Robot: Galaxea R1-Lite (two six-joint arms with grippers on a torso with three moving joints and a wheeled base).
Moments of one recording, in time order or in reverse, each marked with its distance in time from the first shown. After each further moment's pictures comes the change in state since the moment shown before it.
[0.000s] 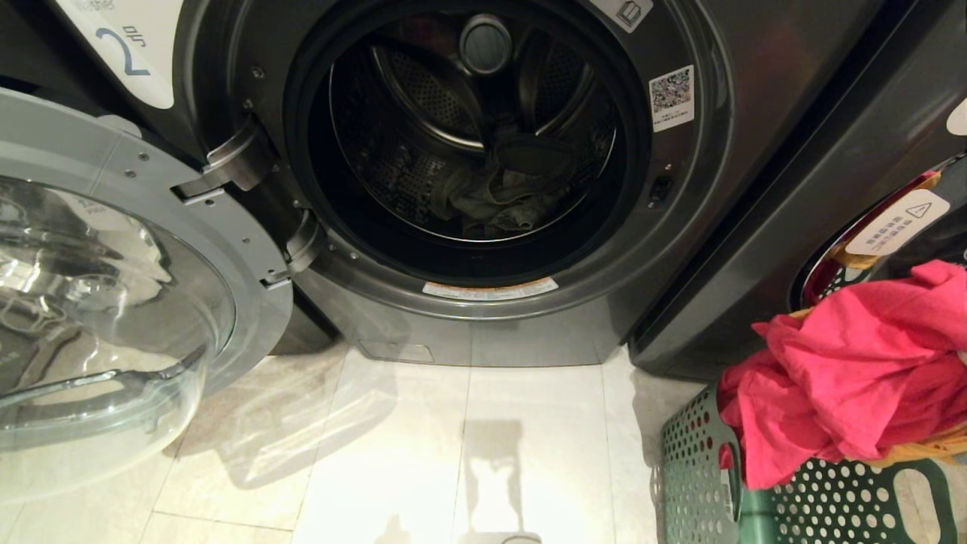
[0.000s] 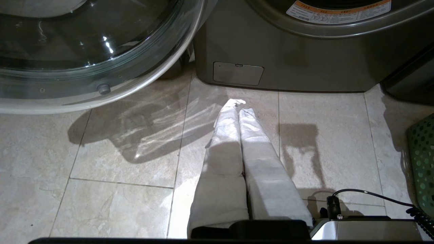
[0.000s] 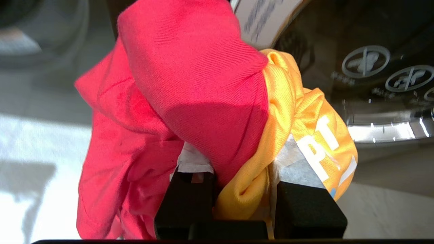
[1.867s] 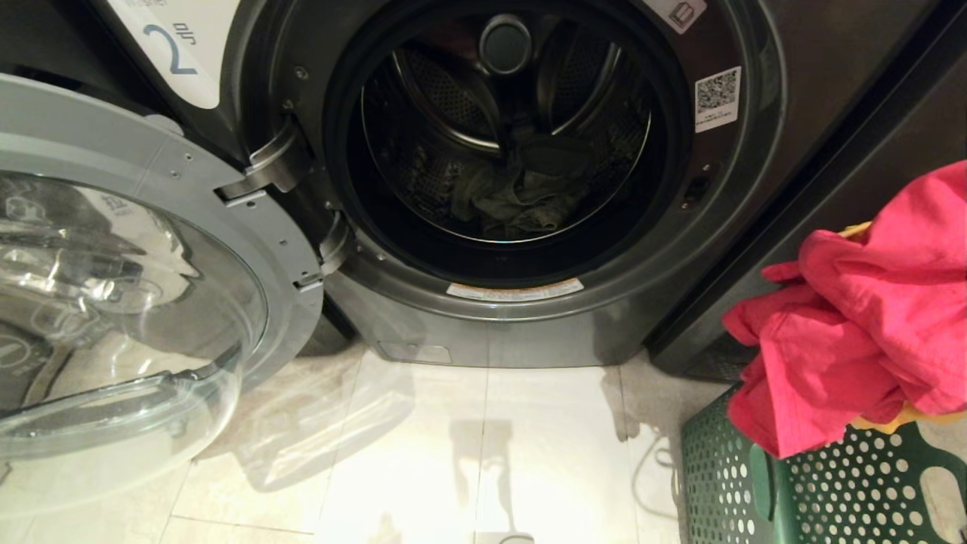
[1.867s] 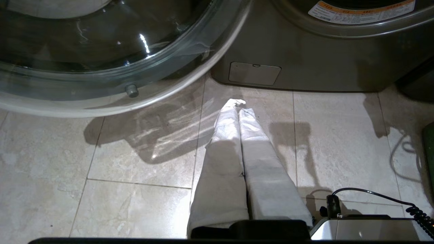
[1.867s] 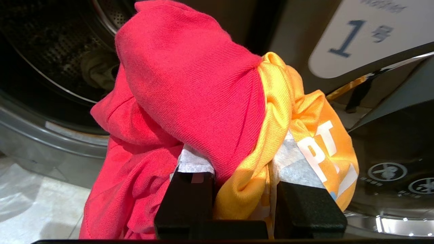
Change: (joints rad) left arm 0.000 0.000 0.000 0.006 0.001 -0.001; right arm 0.126 -0.210 -0.246 0.160 0.058 0.089
